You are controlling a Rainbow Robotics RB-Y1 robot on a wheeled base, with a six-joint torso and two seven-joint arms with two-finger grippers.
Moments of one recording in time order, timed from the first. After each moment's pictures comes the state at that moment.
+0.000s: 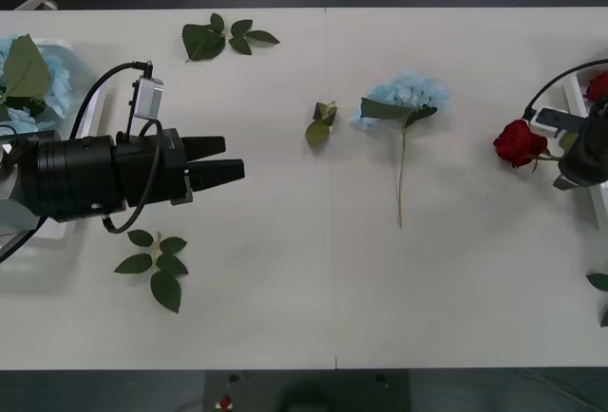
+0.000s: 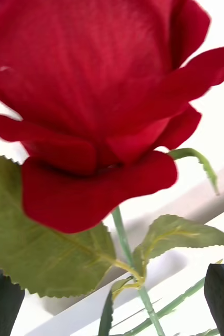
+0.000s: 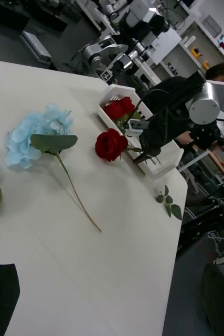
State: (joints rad) right arm -0.96 -1.13 1.15 -1.08 -1.22 0.87 2.16; left arm -0.29 0.94 -0.43 -1.74 2.29 0.72 -2.52
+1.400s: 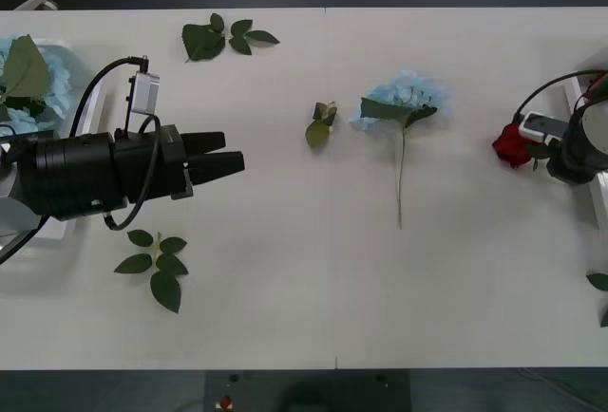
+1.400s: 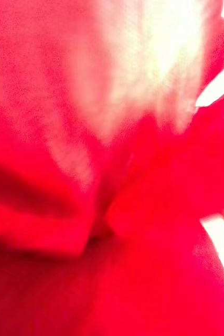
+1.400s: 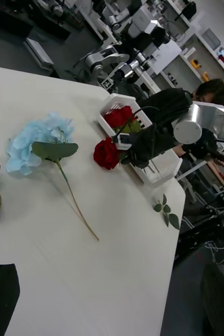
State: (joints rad) right arm -0.96 -0.99 1.16 -0.86 -1.16 0.77 2.23; left arm -0.29 0.93 -0.43 -1.74 2.32 0.70 -2.52
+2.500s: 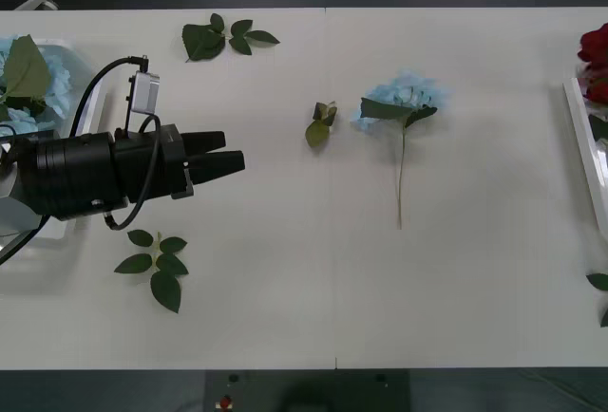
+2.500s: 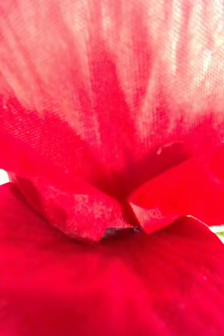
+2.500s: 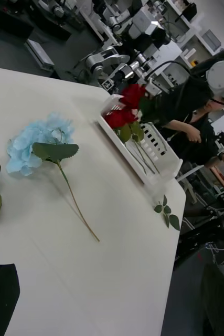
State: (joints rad) right arm -1.01 -1.16 0.81 -0.79 -1.43 0.95 2.18; left arm -0.29 0.93 -0.43 -1.74 2.32 0.70 -2.52
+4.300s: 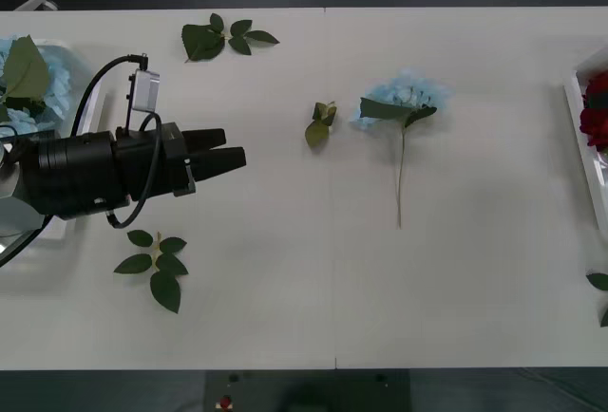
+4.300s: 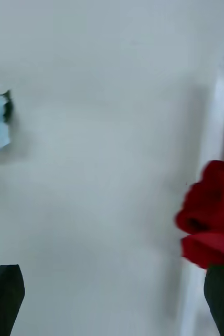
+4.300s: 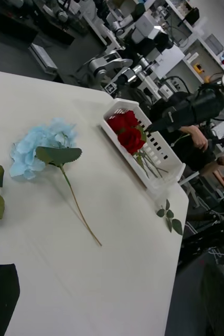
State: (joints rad) right arm -0.85 -1.12 0.43 -0.76 -1.68 1.21 2.05; left arm -0.29 0.92 -0.43 -1.74 2.32 0.68 -2.52
